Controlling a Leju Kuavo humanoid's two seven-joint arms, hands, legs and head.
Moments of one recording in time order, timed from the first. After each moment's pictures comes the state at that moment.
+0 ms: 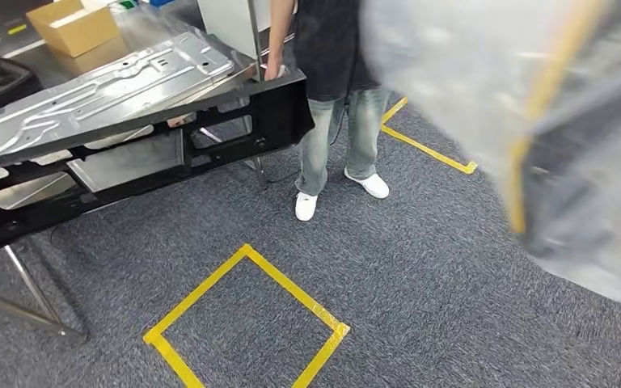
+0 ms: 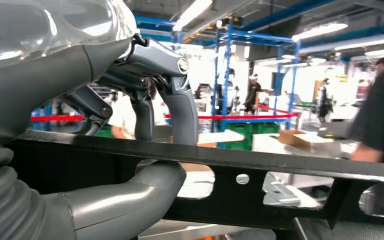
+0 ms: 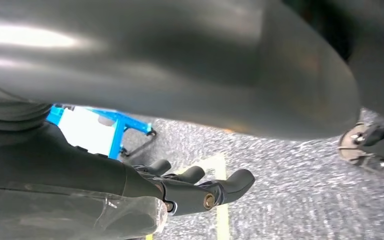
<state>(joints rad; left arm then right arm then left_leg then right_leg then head) -0.73 1.00 -0.54 -2.14 -0.16 0.01 0.54 -0.15 -0.01 1.00 -0.24 -0.87 -0.01 0.55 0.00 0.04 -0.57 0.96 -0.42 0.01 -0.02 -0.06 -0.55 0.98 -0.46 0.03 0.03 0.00</state>
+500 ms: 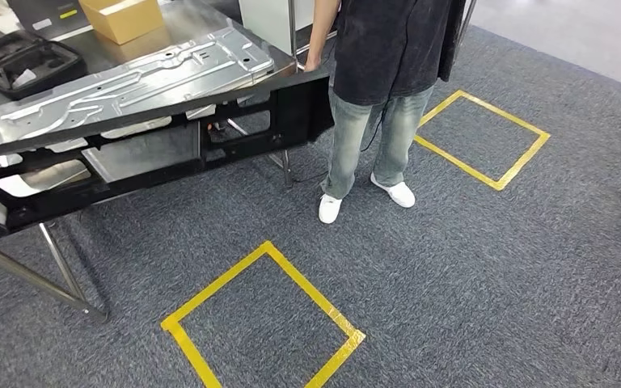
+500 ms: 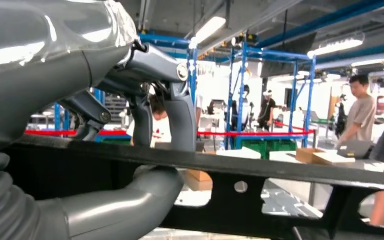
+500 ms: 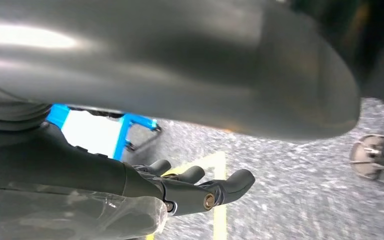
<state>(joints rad) -0.86 0.93 -0.61 -2.14 -0.19 -0.05 0.57 -0.14 -0.02 1.00 -0.24 -0.92 -0.01 0.55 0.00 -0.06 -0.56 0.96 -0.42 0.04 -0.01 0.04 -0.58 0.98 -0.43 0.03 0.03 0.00</state>
